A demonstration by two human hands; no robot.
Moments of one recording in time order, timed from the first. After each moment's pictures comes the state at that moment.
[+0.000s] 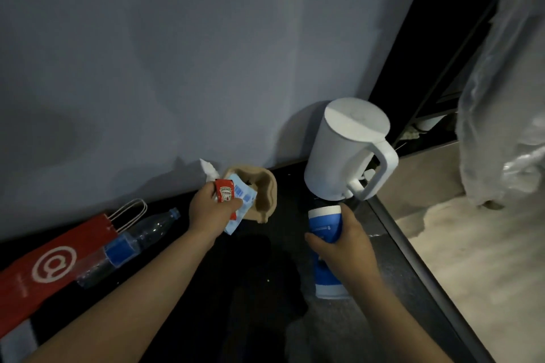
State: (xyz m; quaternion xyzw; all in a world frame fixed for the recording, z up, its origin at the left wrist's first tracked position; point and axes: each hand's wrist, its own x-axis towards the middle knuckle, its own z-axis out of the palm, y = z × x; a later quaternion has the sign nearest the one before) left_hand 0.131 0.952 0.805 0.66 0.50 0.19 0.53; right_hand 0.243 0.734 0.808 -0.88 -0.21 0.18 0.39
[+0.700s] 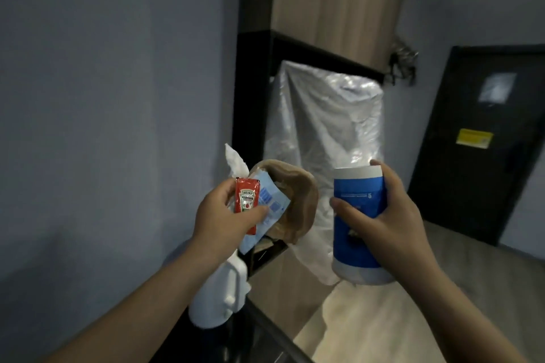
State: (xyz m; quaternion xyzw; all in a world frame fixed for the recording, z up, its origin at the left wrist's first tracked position) left_hand 0.181 0.748 1.118 0.76 0.03 0.29 0.57; right_hand 0.209 0.524 1.144 -0.79 -0.24 -0.25 0.51
